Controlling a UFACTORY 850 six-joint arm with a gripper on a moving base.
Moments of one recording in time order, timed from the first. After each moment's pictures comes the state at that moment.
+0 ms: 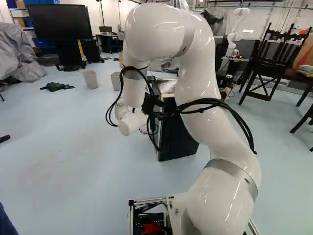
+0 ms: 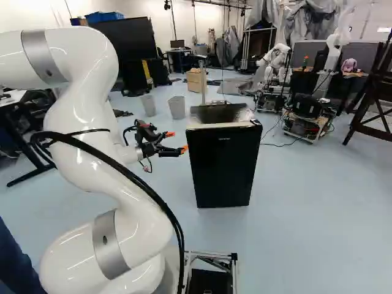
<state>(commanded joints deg) 35.0 -35.7 -43.5 81.8 79.2 0.0</state>
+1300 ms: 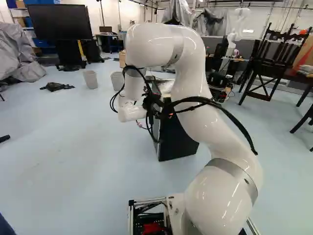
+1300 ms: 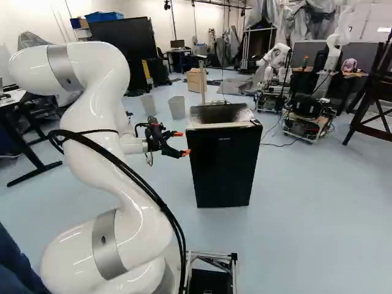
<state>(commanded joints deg) 30.2 -41.4 -55.0 89.7 73.3 0.0</state>
